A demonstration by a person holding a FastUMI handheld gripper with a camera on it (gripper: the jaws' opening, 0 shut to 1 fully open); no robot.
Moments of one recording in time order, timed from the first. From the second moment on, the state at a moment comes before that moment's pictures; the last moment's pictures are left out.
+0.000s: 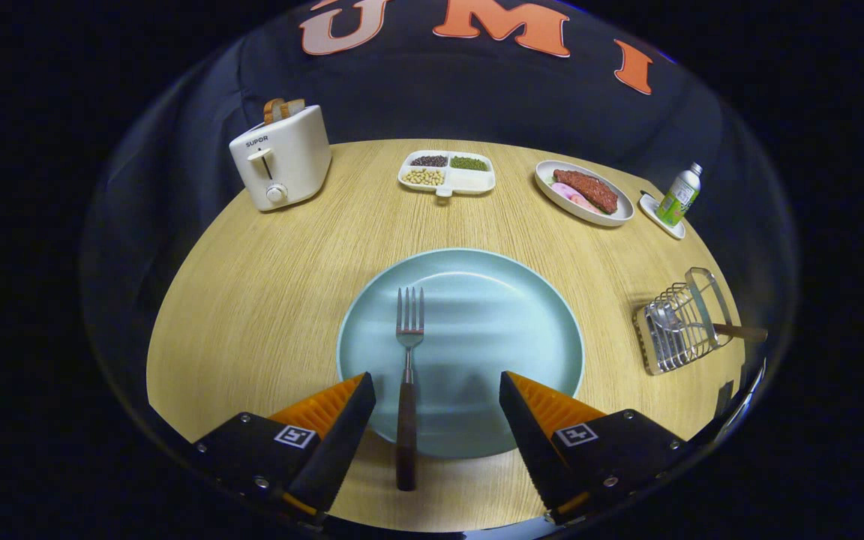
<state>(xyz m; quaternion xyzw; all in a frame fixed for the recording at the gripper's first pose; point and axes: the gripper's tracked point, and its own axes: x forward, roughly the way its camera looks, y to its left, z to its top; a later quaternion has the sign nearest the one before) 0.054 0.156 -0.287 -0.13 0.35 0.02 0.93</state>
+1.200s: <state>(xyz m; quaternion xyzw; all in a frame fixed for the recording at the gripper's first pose) 0.052 0.159 -0.275 -0.11 0.36 0.07 0.92</state>
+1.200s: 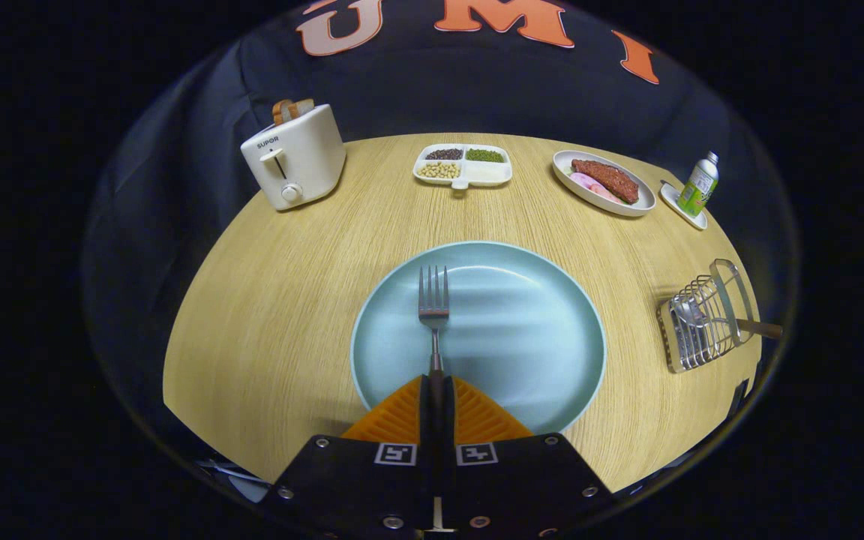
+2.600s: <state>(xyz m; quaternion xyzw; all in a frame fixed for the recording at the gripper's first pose) 0.031 -0.097 -0.114 -0.25 0.53 0.08 0.81</state>
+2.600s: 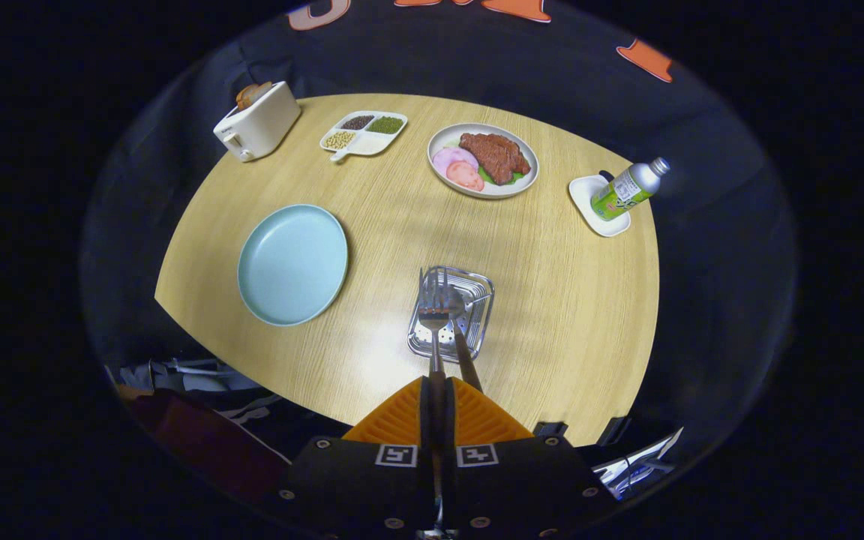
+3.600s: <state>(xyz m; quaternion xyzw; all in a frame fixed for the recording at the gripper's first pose) 0.069 -0.101 -0.160 -0.35 0.64 0.07 0.69</state>
